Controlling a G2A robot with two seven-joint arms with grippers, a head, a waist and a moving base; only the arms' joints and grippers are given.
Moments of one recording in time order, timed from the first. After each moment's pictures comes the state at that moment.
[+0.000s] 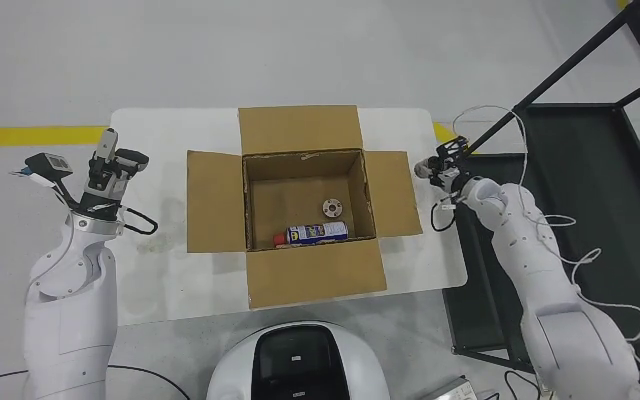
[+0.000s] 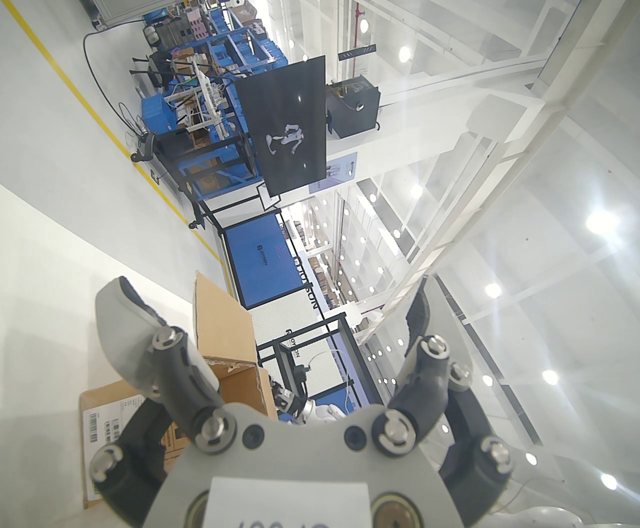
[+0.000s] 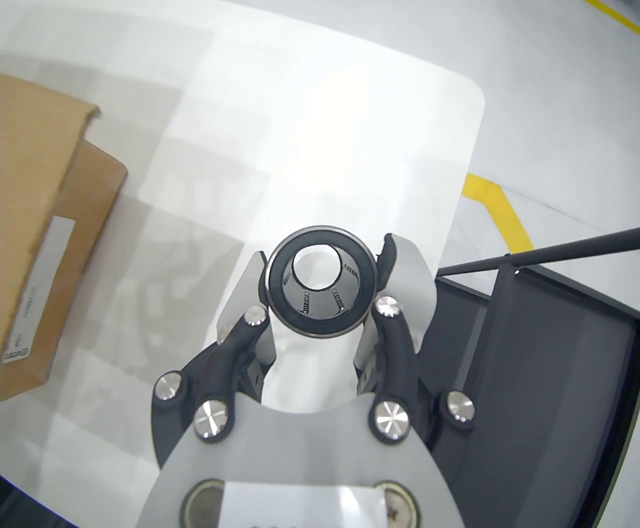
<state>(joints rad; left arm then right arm) 1.25 -1.25 -1.70 -1.42 -0.21 -0.47 -0.53 -0.89 -1.04 1.34 -0.78 -1.16 -0.59 0.14</state>
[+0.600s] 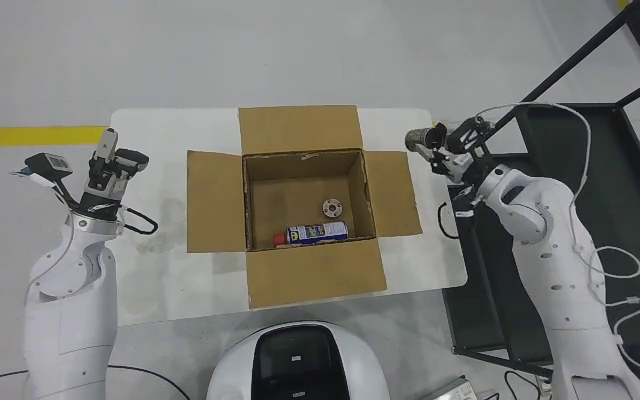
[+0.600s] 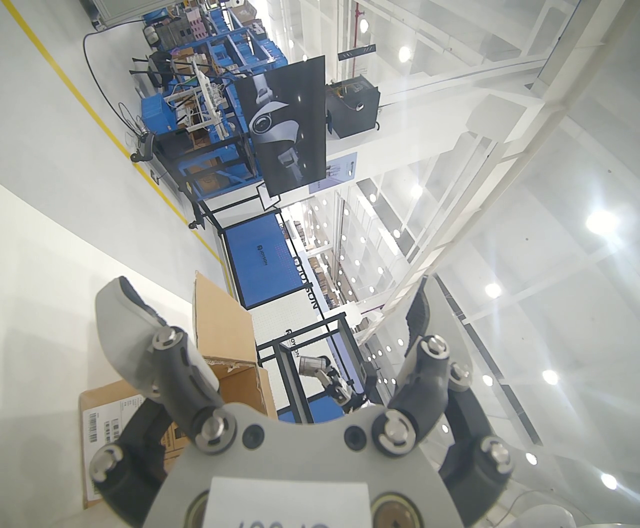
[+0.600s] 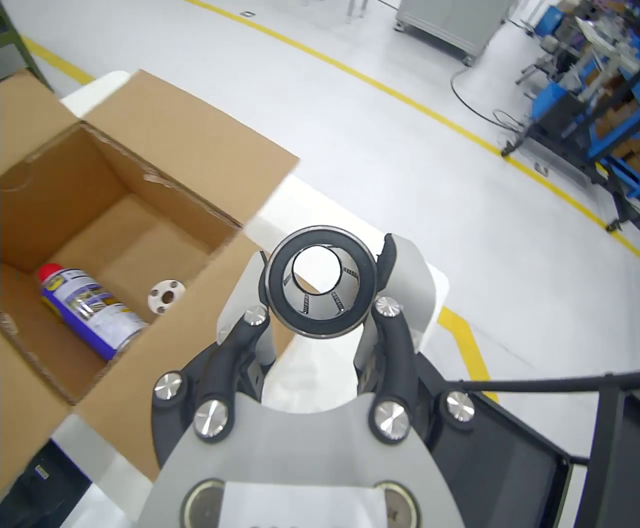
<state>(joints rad) 1.25 -1.25 -1.70 -1.42 -0.21 -0.47 -0.53 -1.27 -0.97 1.57 -1.65 -1.03 -0.66 0.32</state>
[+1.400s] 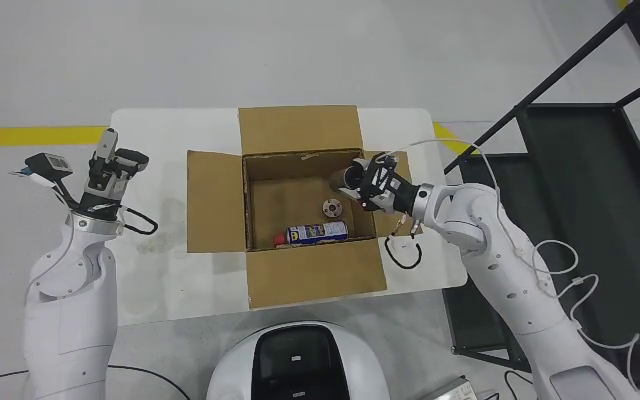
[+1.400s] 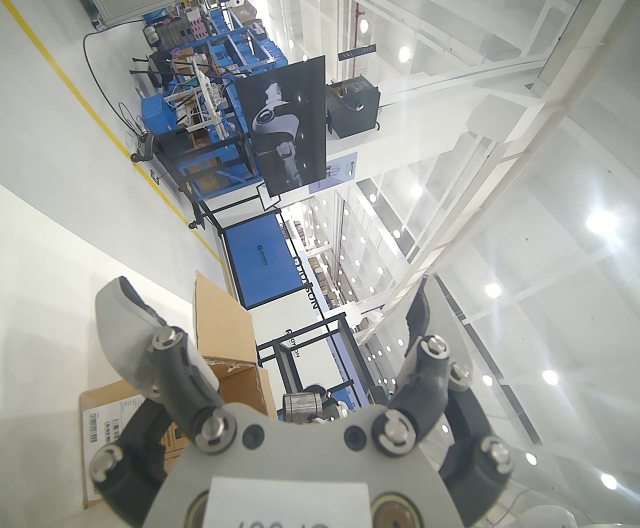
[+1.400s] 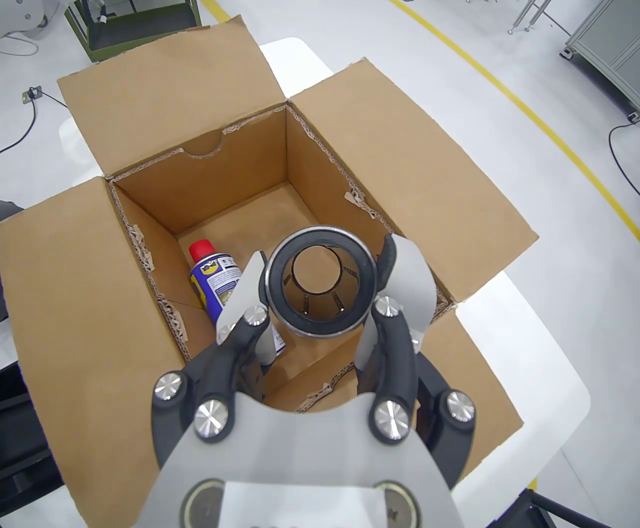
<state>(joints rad) 1.25 -1.25 -1.70 -1.42 -0.21 -0.47 -0.53 -1.19 -1.00 1.27 -1.72 -1.04 -0.68 0.40</state>
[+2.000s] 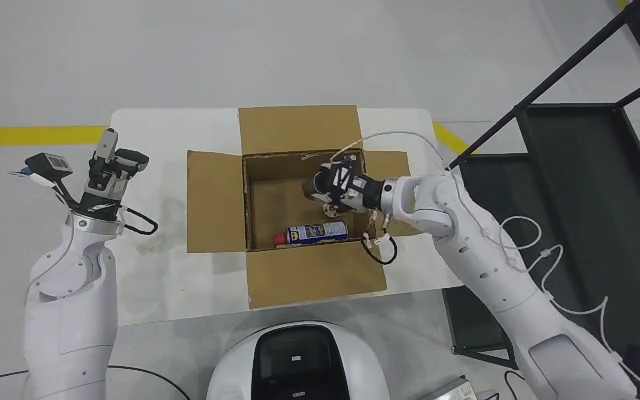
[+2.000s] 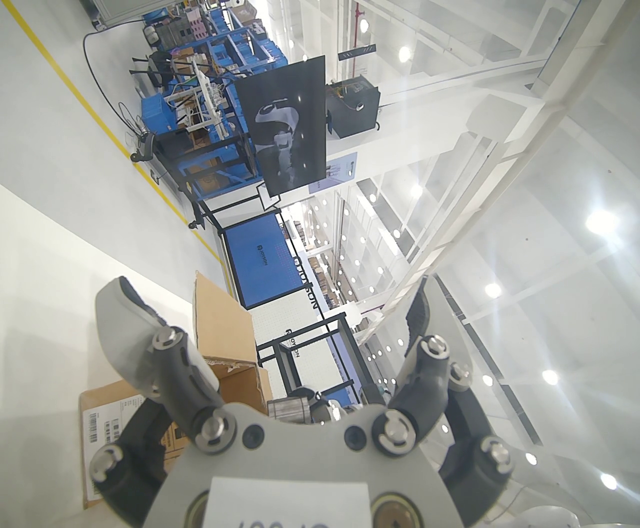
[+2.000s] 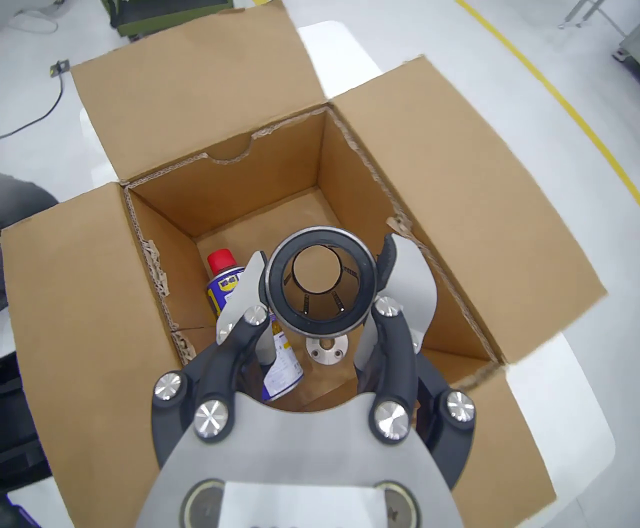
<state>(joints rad) 1.25 -1.25 -1.70 -1.42 -0.21 -0.47 -0.53 -0.94 -1.07 0.99 -1.56 -1.01 -0.69 0.51</state>
